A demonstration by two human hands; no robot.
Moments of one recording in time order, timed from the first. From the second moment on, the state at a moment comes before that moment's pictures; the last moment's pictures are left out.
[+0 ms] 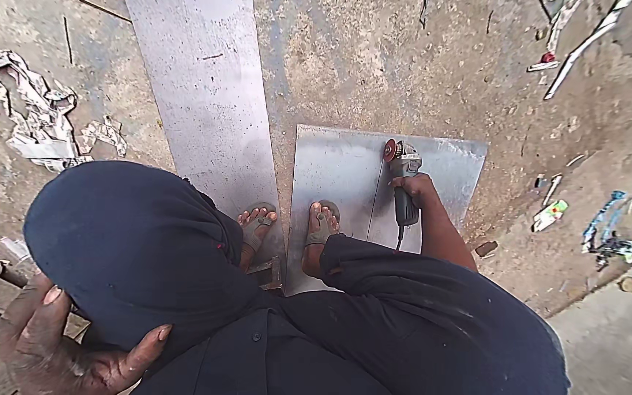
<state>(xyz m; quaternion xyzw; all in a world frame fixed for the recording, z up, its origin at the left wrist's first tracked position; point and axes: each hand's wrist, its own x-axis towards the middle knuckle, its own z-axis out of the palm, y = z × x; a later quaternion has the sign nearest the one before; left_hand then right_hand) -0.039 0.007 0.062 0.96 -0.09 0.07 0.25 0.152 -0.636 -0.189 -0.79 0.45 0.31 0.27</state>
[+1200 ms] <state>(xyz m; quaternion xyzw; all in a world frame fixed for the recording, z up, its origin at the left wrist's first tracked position) -0.043 0.011 0.059 0.96 -0.09 0.07 0.25 0.165 -0.638 -0.186 -0.78 0.46 0.30 0.30</state>
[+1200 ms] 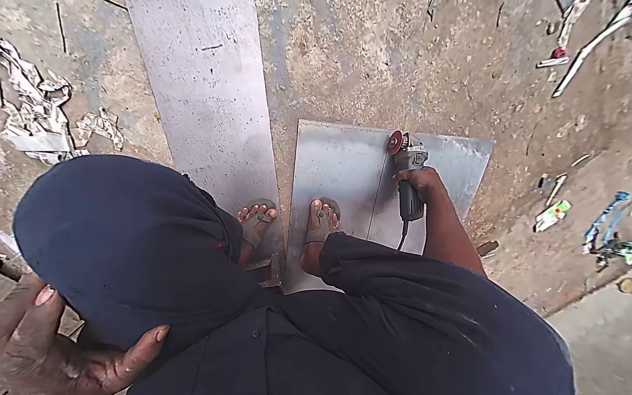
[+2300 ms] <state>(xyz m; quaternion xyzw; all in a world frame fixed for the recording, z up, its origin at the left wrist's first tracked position) -0.046 0.016 0.059 0.96 -0.08 0.08 0.24 0.172 -0.633 -0.192 -0.78 0.47 0.29 0.28</state>
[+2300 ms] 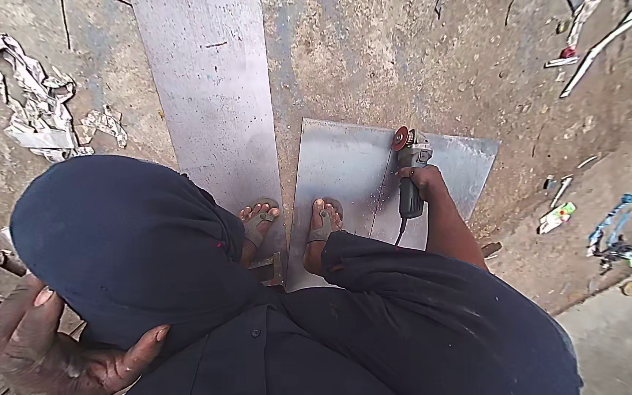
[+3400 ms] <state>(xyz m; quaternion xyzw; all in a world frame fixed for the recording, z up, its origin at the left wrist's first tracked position) -0.051 0.016 0.057 0.97 -0.08 0.05 0.24 0.177 -0.636 -0.194 -0.79 0.46 0.29 0.29</state>
